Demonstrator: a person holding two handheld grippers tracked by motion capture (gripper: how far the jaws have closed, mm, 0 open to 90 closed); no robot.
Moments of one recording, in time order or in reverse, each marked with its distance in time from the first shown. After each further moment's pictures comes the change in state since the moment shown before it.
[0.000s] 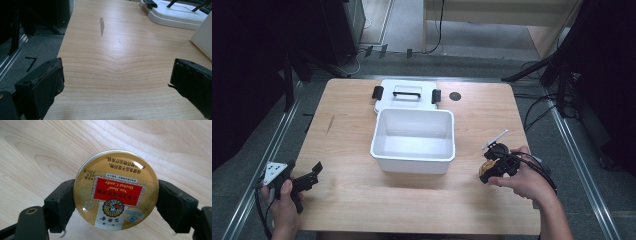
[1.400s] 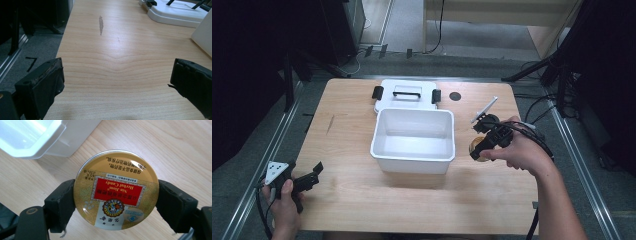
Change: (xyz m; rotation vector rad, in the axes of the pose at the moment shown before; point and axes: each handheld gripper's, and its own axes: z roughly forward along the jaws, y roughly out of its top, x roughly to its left) left arm -0.001 0.000 0.001 0.007 0.000 0.010; right arm 0.008 0.067 -0.062 -0.008 0.020 -0.081
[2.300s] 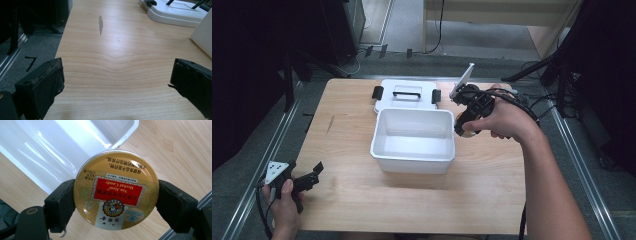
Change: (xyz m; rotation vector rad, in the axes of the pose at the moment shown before) left arm 0.000 0.000 0.001 0.003 -0.002 -0.004; right arm 0.020 0.075 -0.049 0.011 -0.038 -0.096
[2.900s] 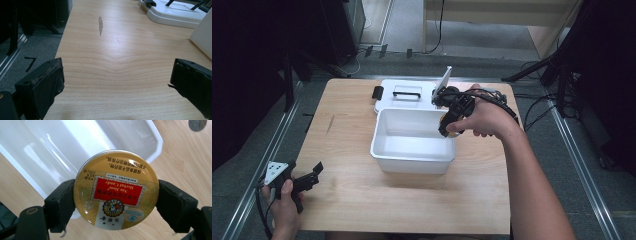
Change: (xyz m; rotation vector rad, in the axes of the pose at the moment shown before) left arm 0.000 0.000 -0.001 -0.006 -0.002 0.001; right arm 0.027 0.028 0.018 -0.005 0.007 -0.107
